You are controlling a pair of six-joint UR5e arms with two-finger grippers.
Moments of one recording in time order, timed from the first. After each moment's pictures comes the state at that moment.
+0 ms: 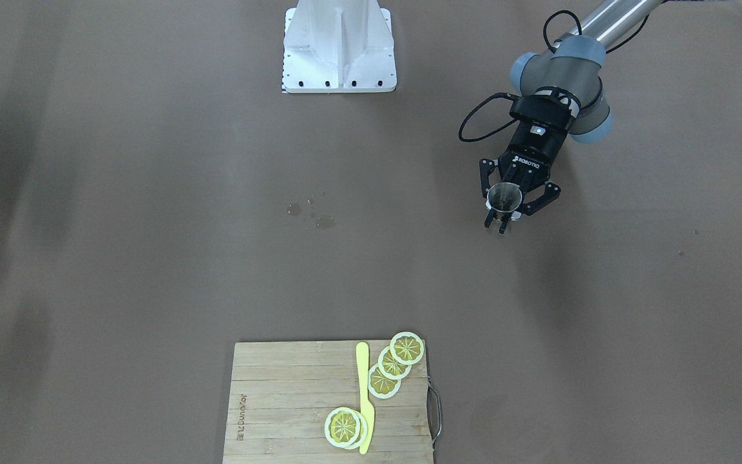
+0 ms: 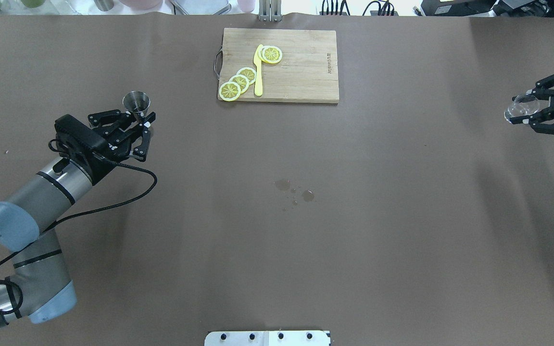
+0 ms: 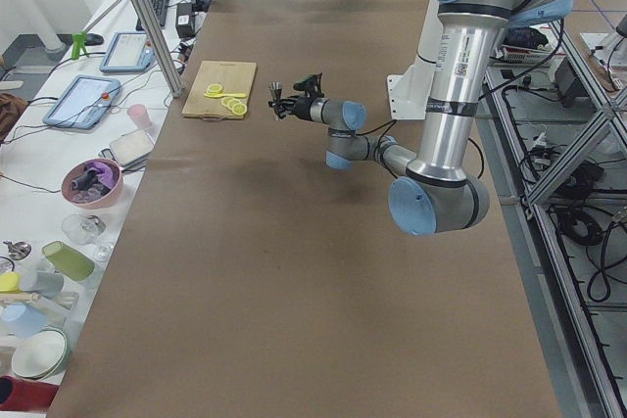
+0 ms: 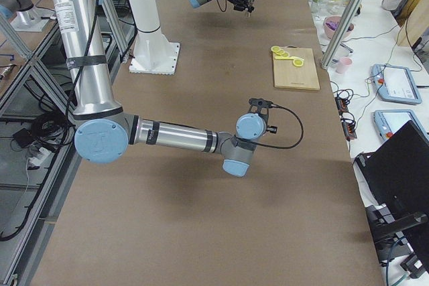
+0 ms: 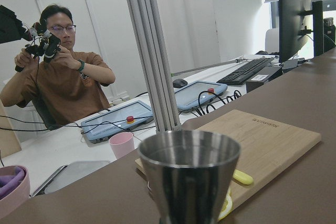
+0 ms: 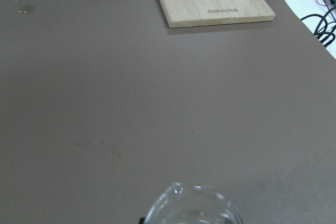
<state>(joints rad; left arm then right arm) -0.48 -1.75 -1.61 -3.07 -1.04 -0.40 1.25 -1.42 1.24 -0.15 2.49 -0.16</state>
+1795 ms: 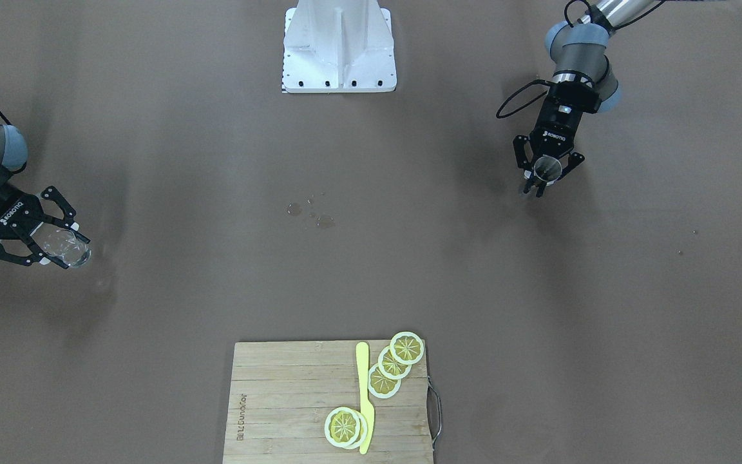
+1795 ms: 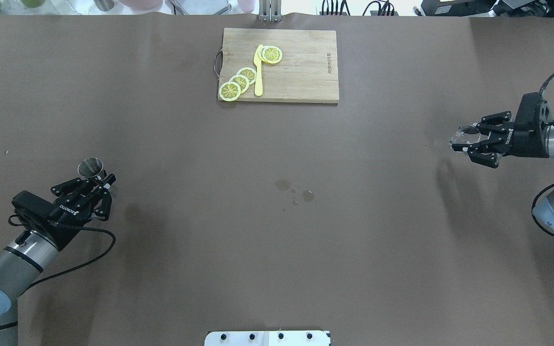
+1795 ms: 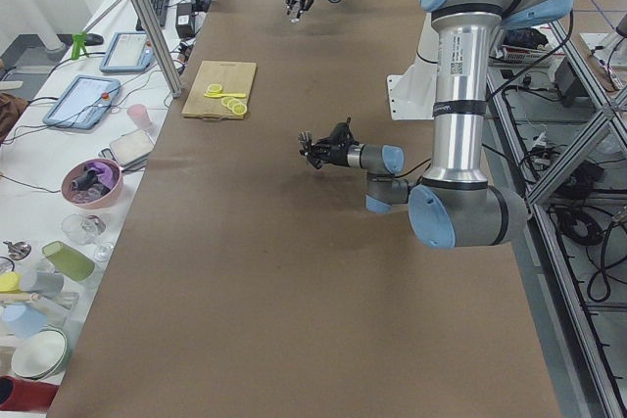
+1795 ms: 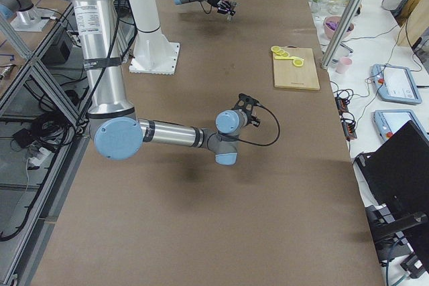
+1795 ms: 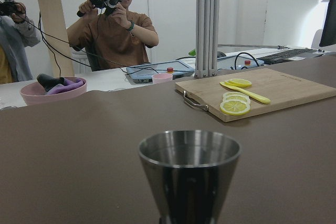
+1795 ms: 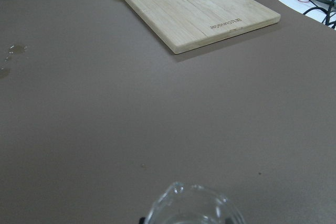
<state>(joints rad) -0.24 -1.57 -1.51 -3.26 -0.76 -0.64 0.96 -1.44 1.19 0.17 2.15 0.29</state>
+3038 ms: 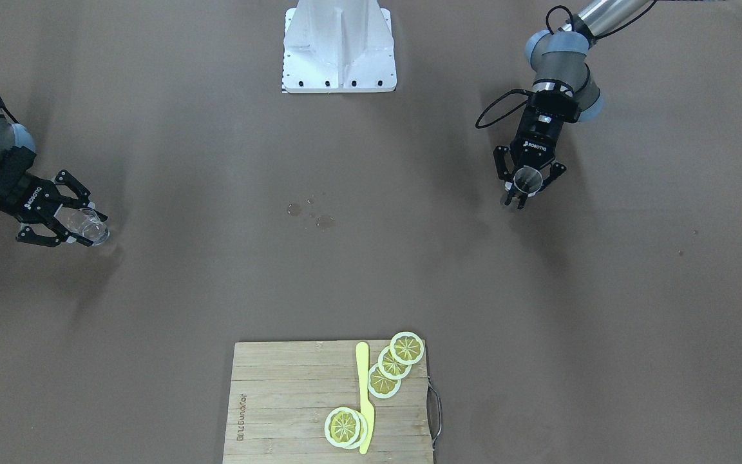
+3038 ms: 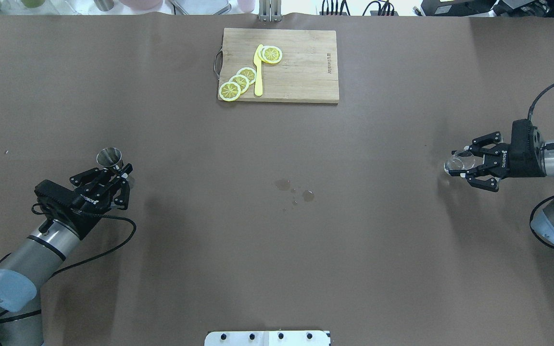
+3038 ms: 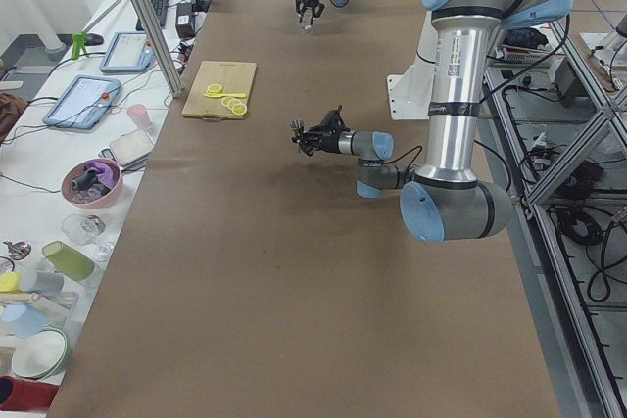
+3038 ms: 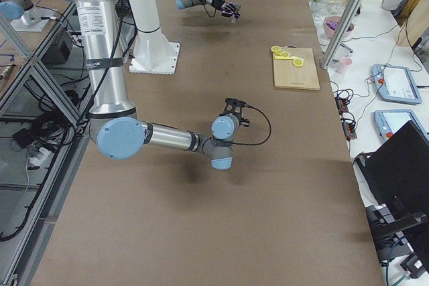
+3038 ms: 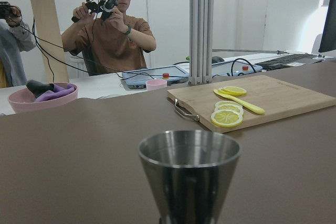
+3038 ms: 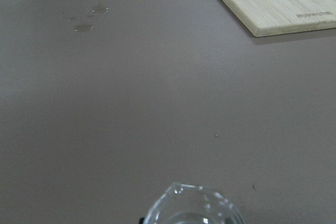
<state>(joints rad) -0.30 -1.67 -1.51 -3.16 -0.79 -0.64 0.91 -1.45 1.15 0.24 2.25 0.11</state>
